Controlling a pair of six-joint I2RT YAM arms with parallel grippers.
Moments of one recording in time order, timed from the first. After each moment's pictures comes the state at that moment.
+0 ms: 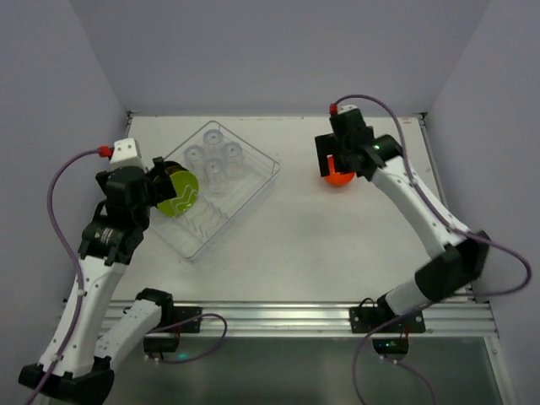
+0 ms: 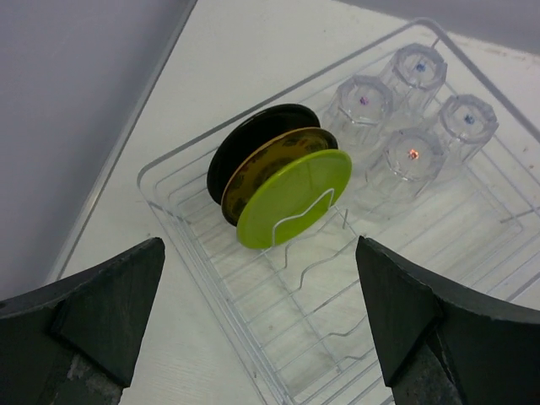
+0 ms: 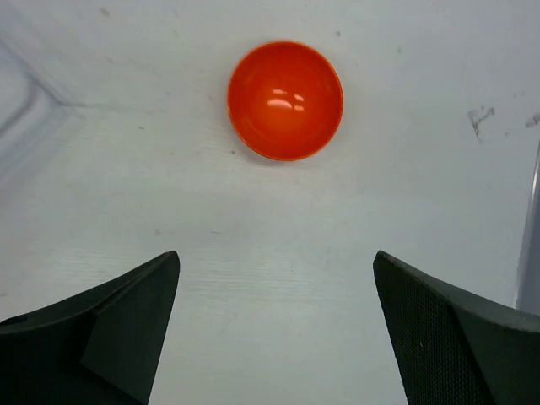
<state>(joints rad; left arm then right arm) -0.23 0.73 1.01 -0.69 -0.48 -0.31 0.48 1.70 1.67 -0.98 0.42 0.17</state>
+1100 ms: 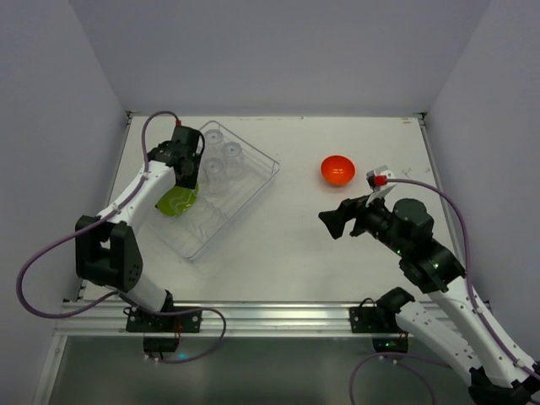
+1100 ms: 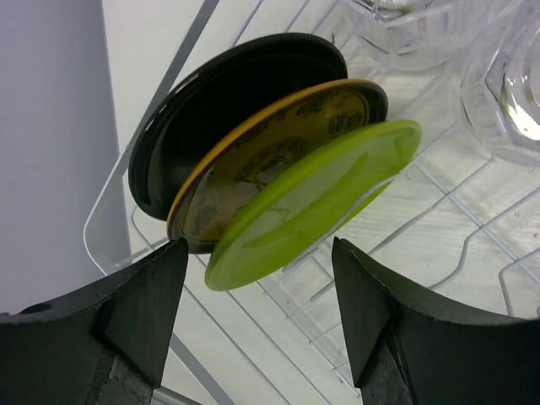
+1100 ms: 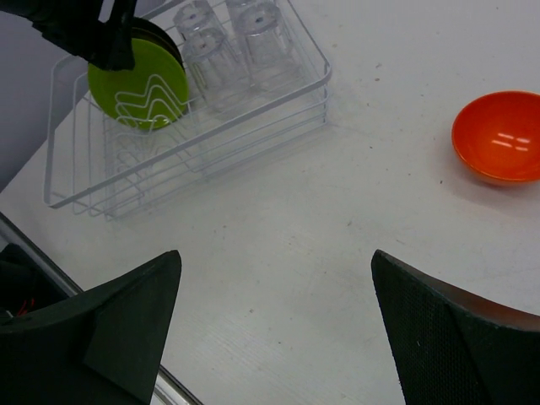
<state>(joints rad) -0.24 1.55 1.27 -0.74 -0.50 -0.01 0.54 0.63 0.78 -0.42 -0.10 0.28</state>
